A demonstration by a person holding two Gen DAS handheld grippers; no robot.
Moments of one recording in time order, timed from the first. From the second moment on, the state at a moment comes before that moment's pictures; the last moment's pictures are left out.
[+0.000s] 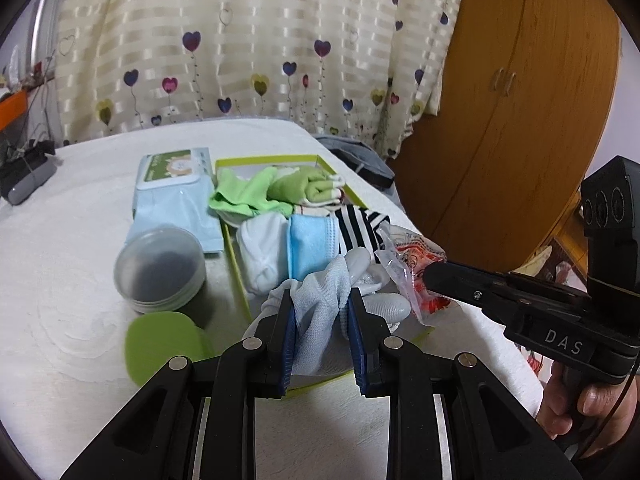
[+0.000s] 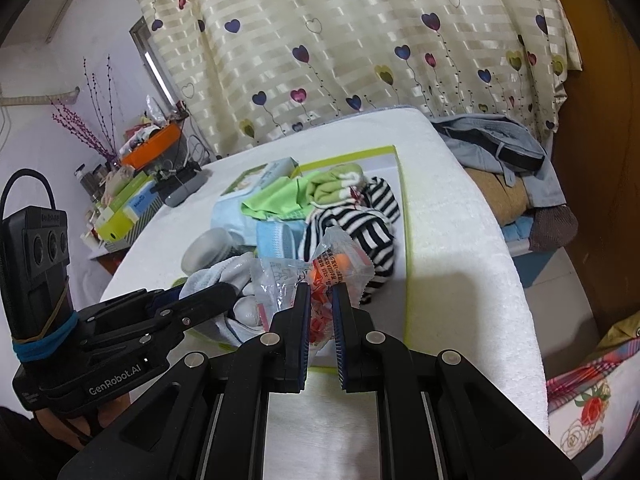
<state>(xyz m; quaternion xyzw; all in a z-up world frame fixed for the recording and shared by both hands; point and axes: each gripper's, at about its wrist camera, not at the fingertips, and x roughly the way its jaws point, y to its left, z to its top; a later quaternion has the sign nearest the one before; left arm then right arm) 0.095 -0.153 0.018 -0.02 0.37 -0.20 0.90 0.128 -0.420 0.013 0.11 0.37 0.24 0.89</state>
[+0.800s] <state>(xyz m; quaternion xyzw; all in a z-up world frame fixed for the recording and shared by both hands) 0.122 -0.167 0.000 -0.01 0.39 -0.19 0.90 0.160 -0.412 -0.011 0.09 0.40 0.24 0.88</state>
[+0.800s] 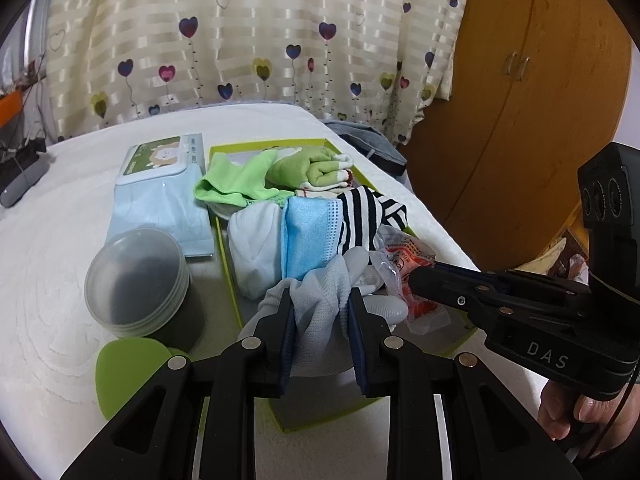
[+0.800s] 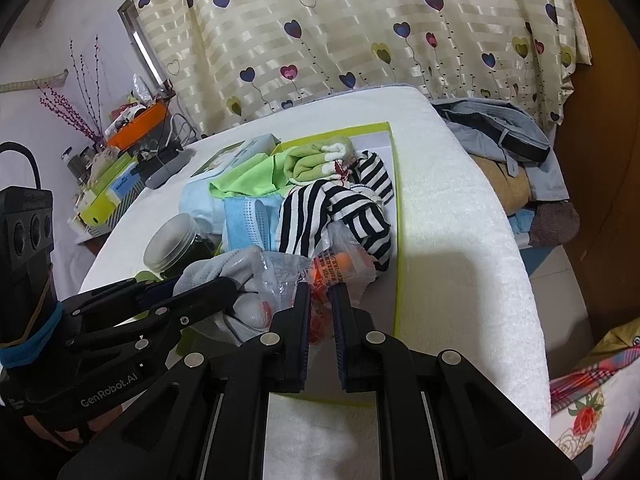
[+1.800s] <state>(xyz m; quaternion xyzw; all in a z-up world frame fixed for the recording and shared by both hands) 0.101 -0.162 0.007 -0.03 0.38 -0.20 0.90 0.135 -0.406 -0.009 0.04 0.40 0.22 0.89</state>
